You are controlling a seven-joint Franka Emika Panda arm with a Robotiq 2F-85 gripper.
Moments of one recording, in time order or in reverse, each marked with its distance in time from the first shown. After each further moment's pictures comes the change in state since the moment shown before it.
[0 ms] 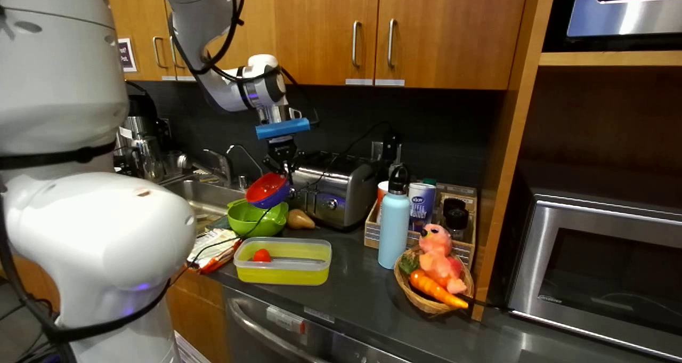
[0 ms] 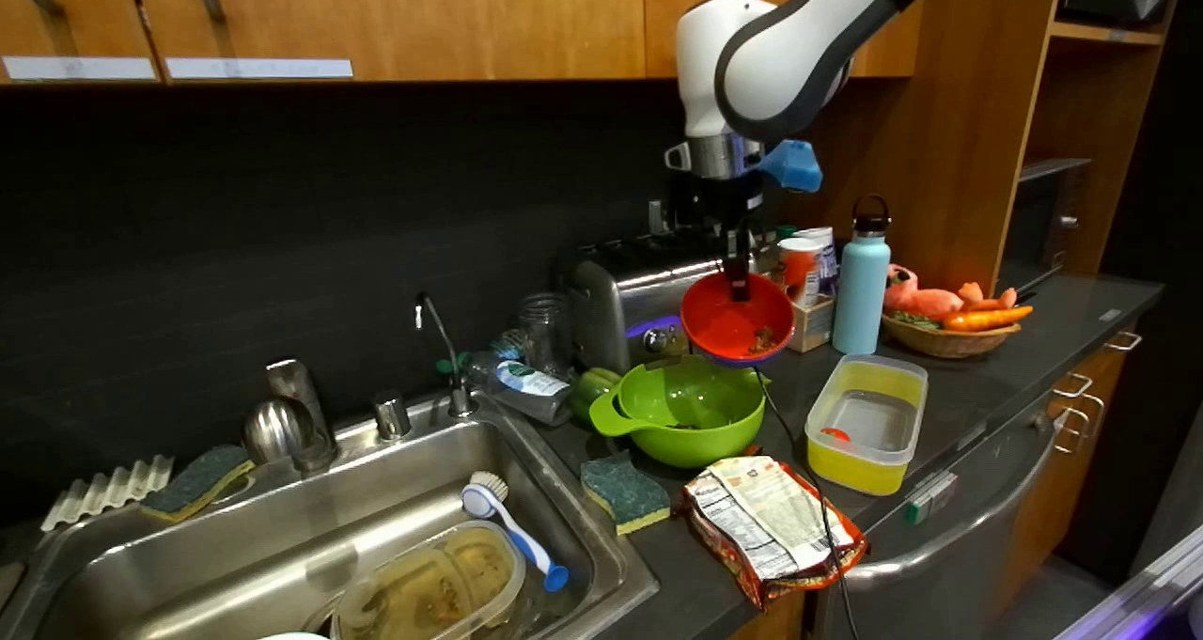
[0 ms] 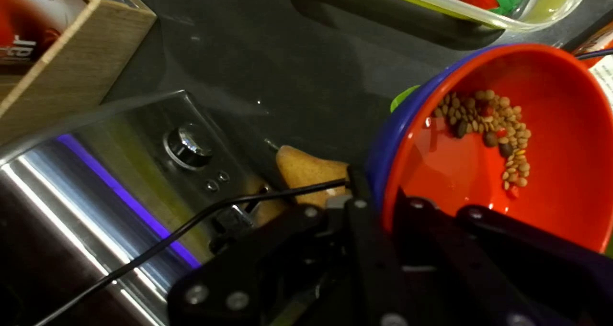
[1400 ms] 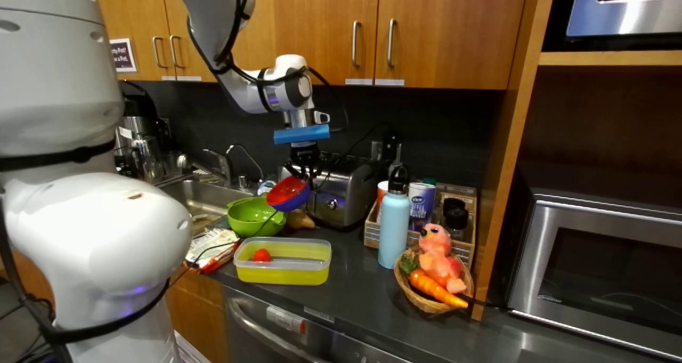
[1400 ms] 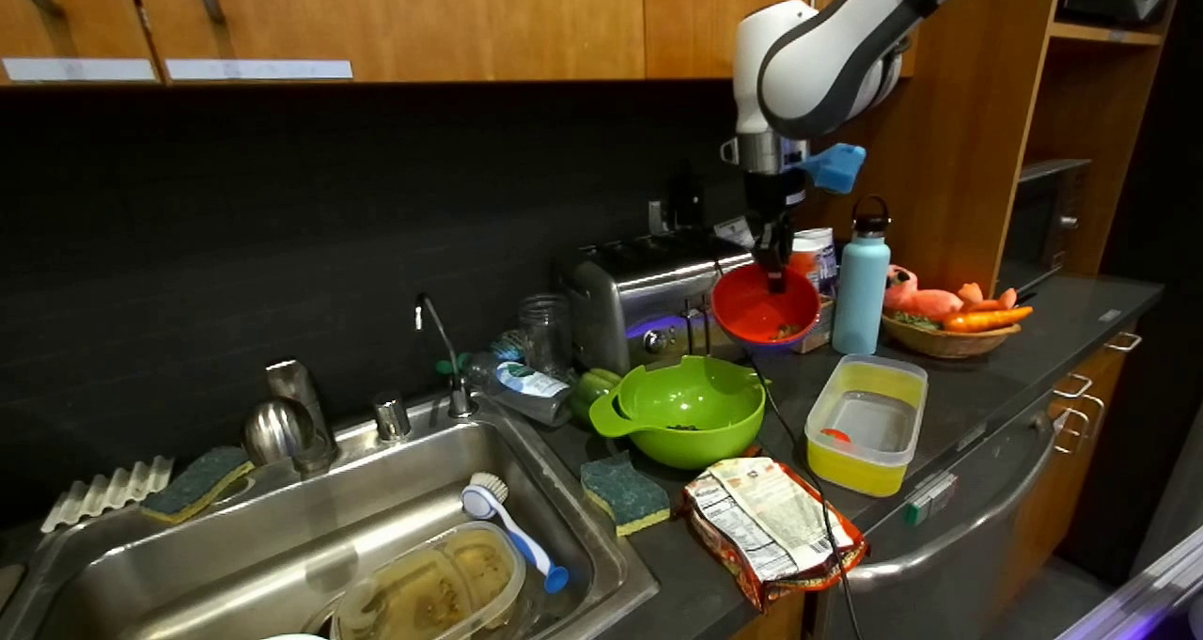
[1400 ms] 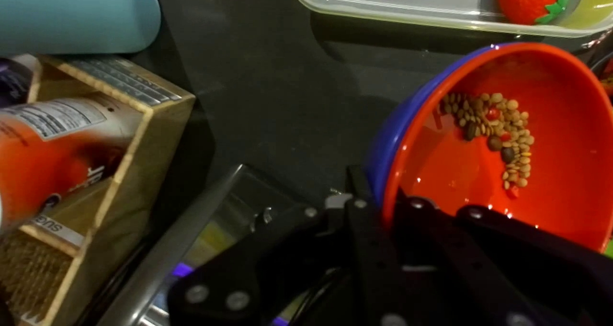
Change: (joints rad) arm -0.076 -0.047 -0.088 -0.073 0.065 0.068 0.054
